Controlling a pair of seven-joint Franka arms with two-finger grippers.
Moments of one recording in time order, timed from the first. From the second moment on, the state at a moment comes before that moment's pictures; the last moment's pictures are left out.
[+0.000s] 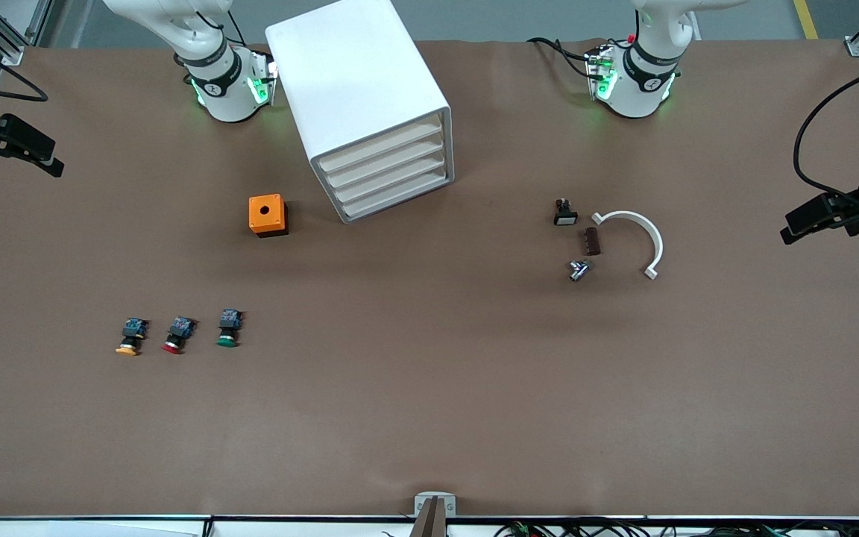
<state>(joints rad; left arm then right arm) 0.07 0.09 -0.05 -1.54 -0.02 1.63 -0.13 0.03 -0.10 -0.07 -1.59 0.02 1.49 0.01</state>
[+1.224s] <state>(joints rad) -0.25 0.38 -0.09 -1.49 -0.28 1.49 -1.09 0.04 -0.10 -0.06 -1.60 0.00 1.49 0.01</state>
